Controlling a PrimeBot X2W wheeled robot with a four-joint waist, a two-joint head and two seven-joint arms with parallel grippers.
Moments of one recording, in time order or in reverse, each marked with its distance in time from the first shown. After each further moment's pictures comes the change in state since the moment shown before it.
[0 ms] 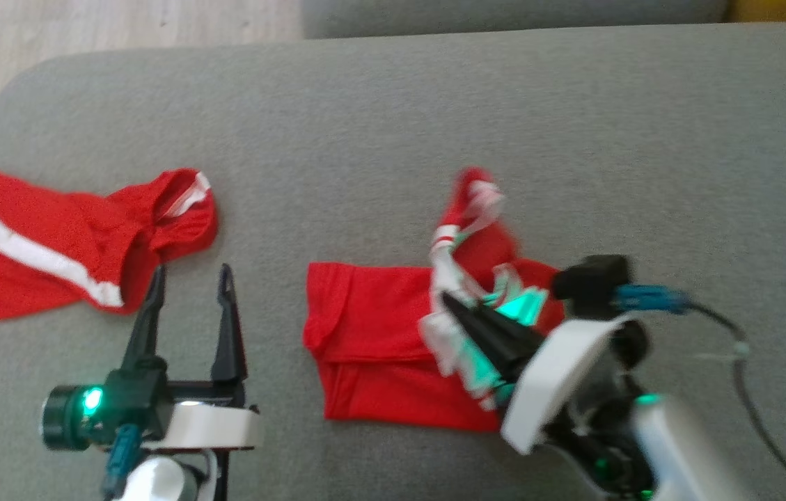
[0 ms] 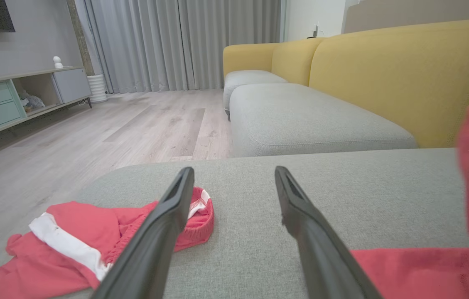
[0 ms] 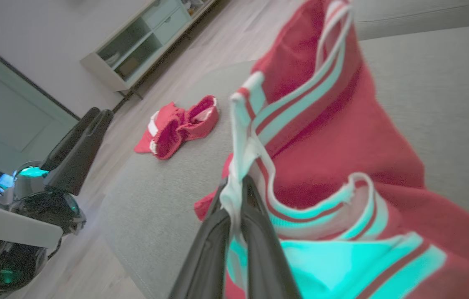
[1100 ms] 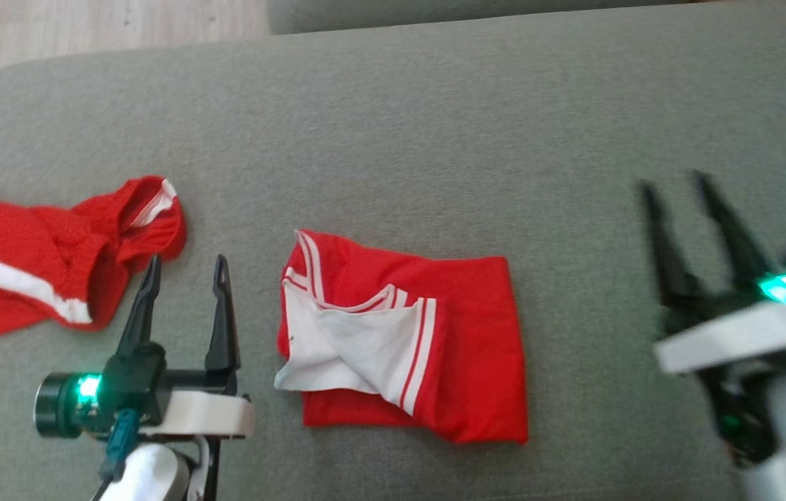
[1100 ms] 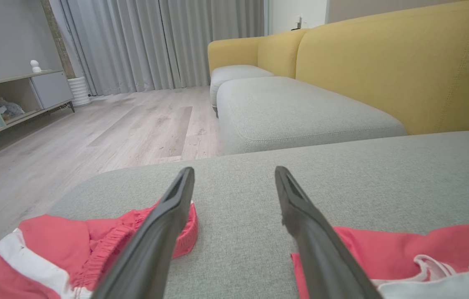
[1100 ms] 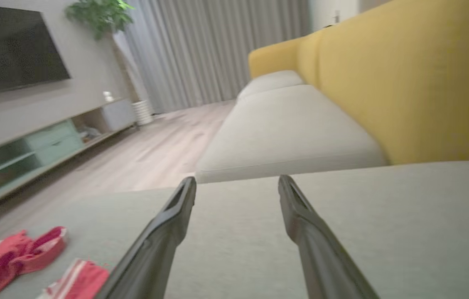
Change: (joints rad) left arm -0.060 0.002 -0.019 0.074 0.000 -0.011 -0.010; right arm -0.047 -0.083 -0.233 0.116 -0.125 0.000 -0.547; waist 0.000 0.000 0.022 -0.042
